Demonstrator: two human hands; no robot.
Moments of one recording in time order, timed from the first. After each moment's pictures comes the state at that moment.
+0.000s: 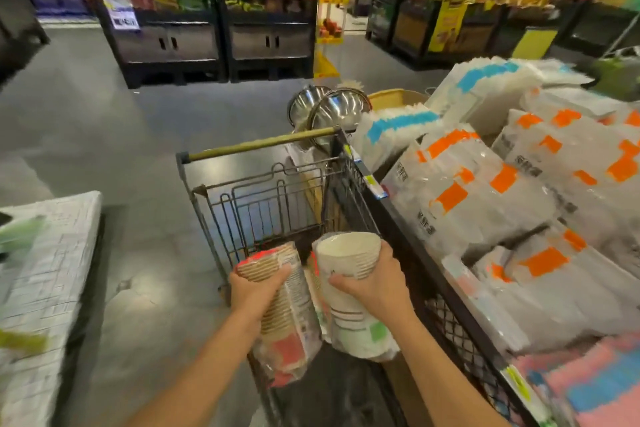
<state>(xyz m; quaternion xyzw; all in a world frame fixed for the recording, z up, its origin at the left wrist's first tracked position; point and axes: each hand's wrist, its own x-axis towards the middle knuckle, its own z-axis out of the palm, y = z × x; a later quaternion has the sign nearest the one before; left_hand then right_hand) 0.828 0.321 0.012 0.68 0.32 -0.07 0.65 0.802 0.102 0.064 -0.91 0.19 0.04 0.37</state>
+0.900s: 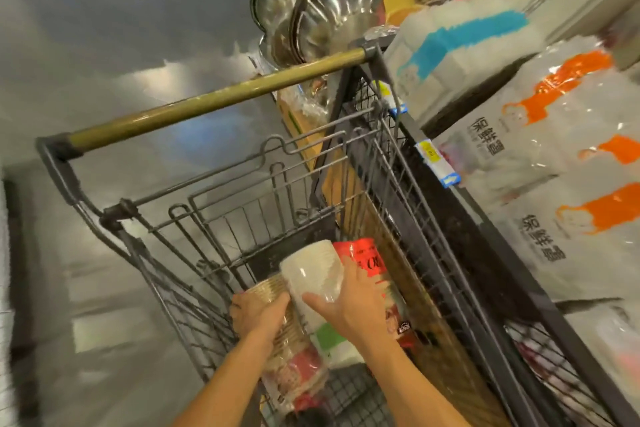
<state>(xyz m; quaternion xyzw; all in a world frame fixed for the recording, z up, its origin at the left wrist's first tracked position) 1.006 0.344 -0.207 0.78 0.37 -0.30 0.41 0.982 0.184 -0.131 -0.92 0.22 0.22 0.24</state>
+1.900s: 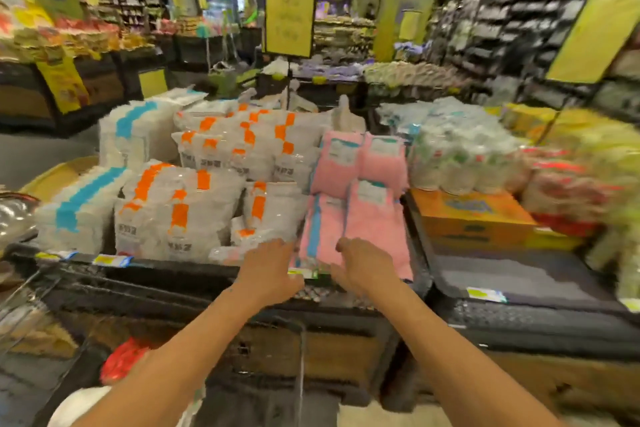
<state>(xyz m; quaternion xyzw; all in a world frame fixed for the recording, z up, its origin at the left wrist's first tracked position) 0.694 0.115 0.187 0.74 -0.66 -0.09 0.10 0.515 0.046 0.196 -0.85 0.52 -0.02 0.10</state>
